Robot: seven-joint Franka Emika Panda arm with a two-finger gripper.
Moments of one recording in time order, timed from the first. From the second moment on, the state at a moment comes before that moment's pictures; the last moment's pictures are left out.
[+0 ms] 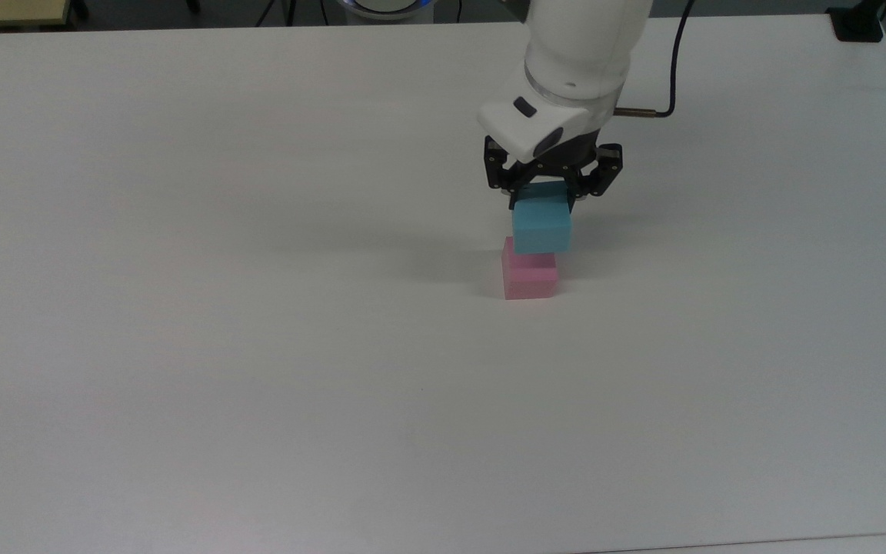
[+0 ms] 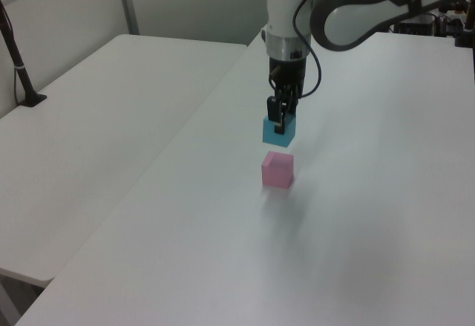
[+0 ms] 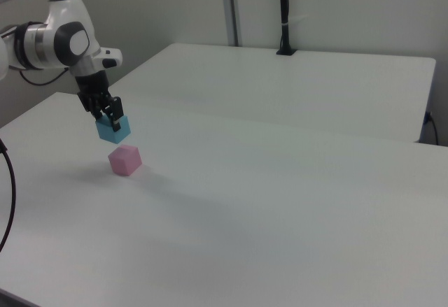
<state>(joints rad) 0.41 0.39 -0.07 -1.49 0.00 1.92 0.40</state>
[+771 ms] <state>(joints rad) 0.43 0.46 -0.07 -1.49 -0.05 1.97 0.43</state>
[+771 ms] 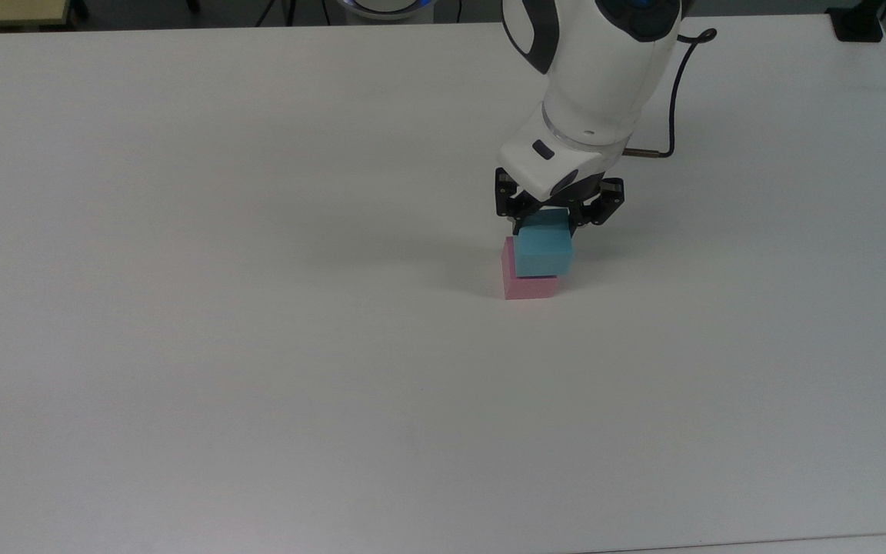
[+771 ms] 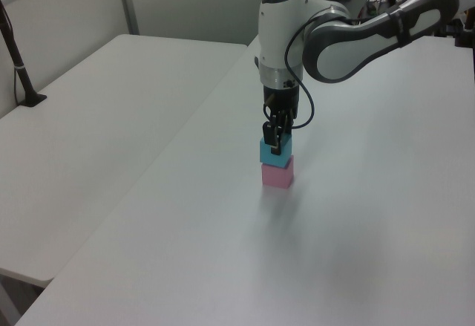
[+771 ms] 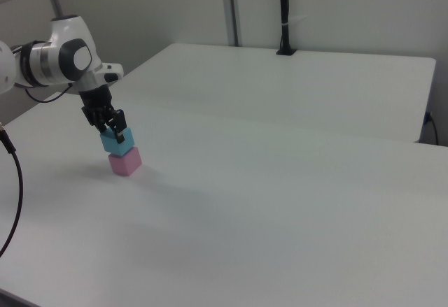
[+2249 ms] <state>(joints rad) 0.29 0.29 -0.09 -1.48 -0.13 1.81 0.49</state>
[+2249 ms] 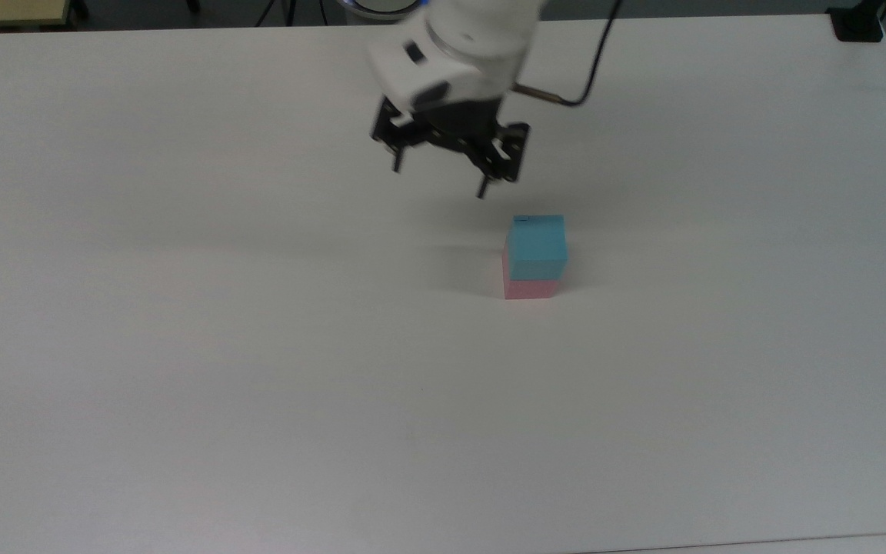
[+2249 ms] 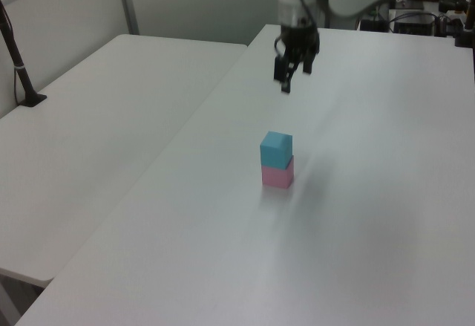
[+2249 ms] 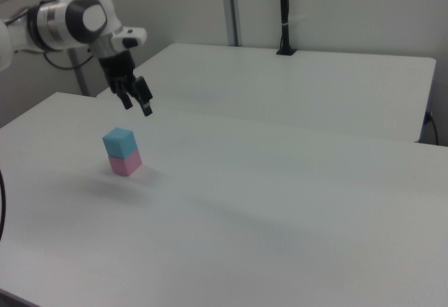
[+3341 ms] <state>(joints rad) 0.05 -0.01 -0.09 -1.59 -0.13 1.63 0.08</state>
